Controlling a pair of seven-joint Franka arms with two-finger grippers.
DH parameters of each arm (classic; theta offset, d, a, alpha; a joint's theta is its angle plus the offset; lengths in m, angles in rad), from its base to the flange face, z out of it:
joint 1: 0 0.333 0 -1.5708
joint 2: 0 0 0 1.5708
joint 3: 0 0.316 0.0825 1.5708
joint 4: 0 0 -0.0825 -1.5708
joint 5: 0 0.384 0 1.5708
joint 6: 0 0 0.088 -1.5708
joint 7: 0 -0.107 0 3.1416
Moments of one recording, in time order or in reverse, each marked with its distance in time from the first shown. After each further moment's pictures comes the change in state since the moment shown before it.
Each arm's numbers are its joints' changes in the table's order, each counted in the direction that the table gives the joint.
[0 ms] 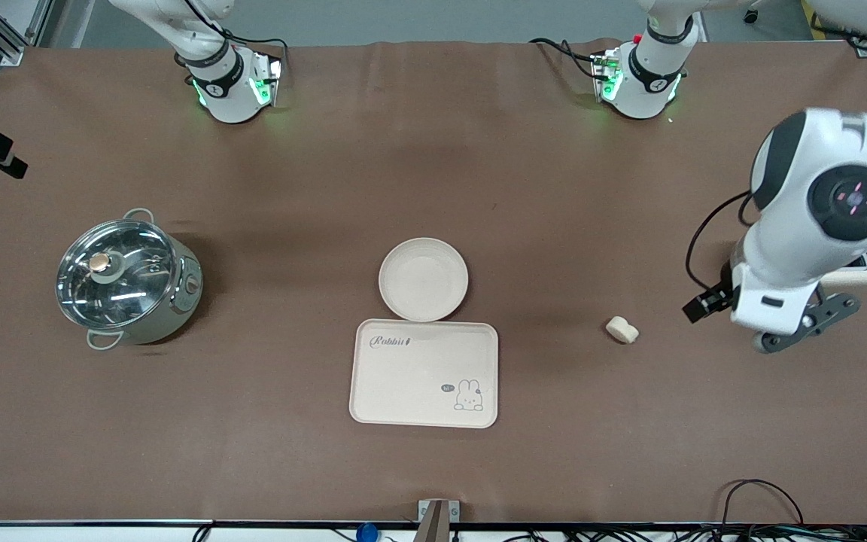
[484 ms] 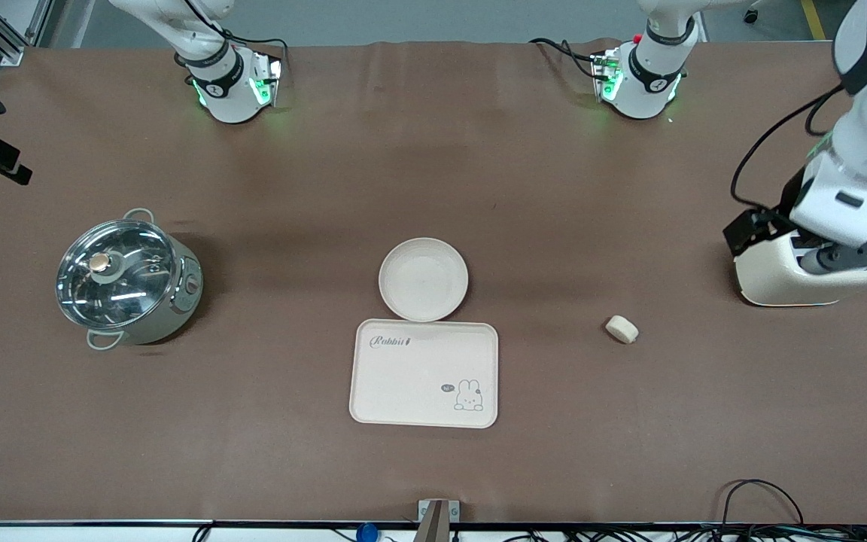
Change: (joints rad) left arm 0.053 -0.200 0.000 -0.002 -0.119 -0.122 -0.380; right arm -0.002 0.004 -0.003 -0.037 -0.037 0.003 0.000
